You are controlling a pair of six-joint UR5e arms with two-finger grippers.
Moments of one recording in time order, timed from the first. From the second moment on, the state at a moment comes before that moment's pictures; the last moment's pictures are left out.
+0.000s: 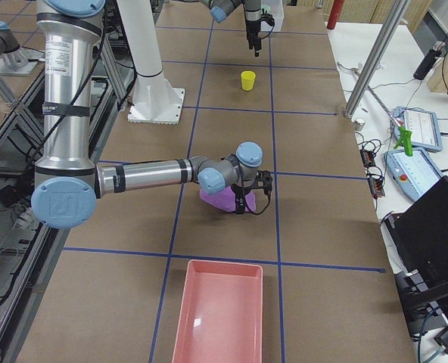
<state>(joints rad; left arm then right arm) -0.78 -1.98 -1.90 -1.63 -2.04 -1.40 1.03 -1.64 1.70 -1.21 2.29 0.56</state>
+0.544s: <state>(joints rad) -0.78 -1.98 -1.90 -1.63 -2.04 -1.39 0.98 -1.61 1.64 -1.21 2.28 0.57</state>
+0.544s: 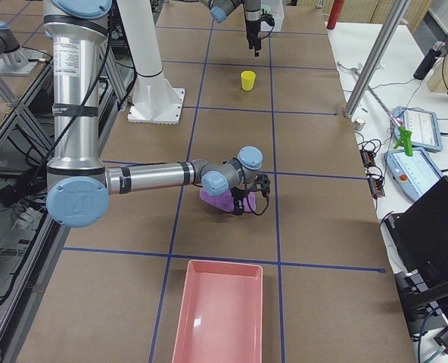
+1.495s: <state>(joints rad) -0.76 -1.98 -1.85 -1.64 -2.02 -1.40 1.11 -1.63 1.74 -1.19 2.40 0.57</state>
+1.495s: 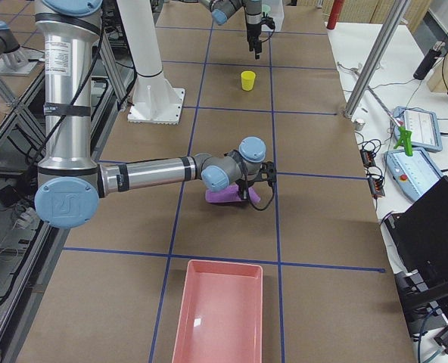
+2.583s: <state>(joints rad) -0.65 -2.01 -1.78 -1.74 -1.98 -1.51 1.42 -1.66 1.87 -1.24 2.53 0.54</state>
